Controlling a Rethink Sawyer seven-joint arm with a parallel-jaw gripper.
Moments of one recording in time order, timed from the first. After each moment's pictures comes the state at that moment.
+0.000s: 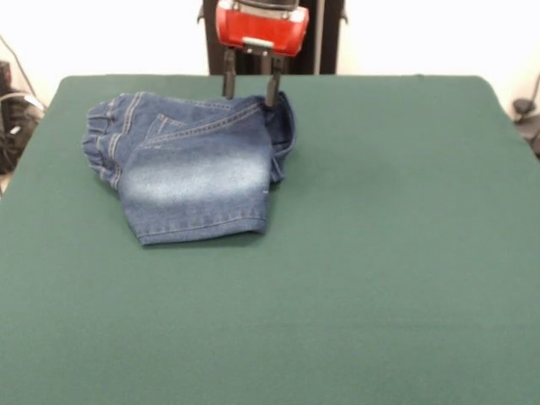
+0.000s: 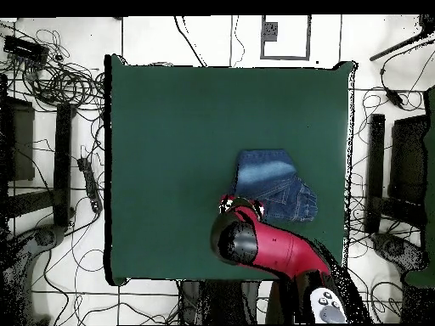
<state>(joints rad) -0.24 -0.74 -0.10 2.00 -0.07 0.09 1.66</state>
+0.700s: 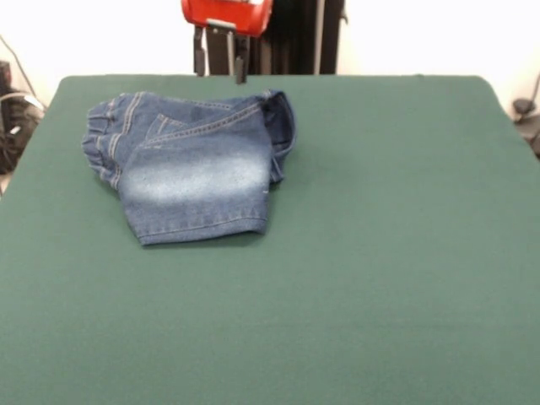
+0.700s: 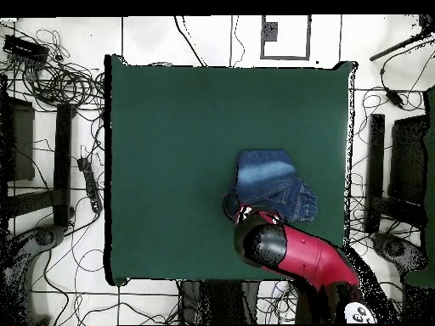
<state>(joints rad) -0.35 -0.79 -0.07 2.00 -0.09 0.28 1.66</state>
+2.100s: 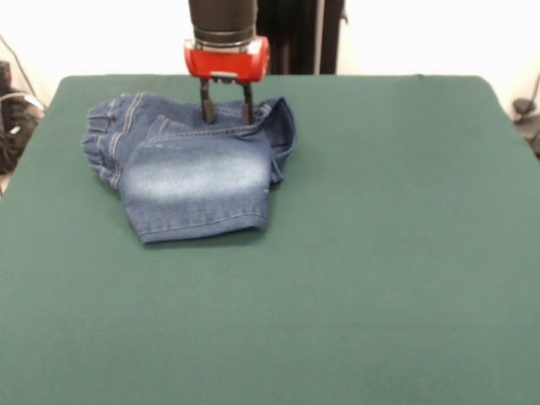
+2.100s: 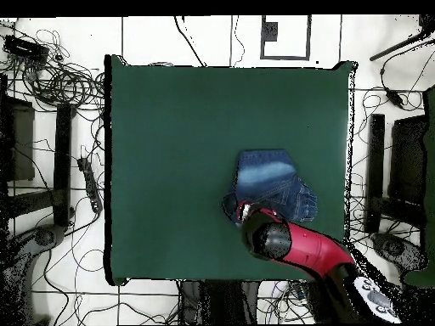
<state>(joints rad) -0.53 -0.62 0.09 2.00 -0.19 0.14 1.66</state>
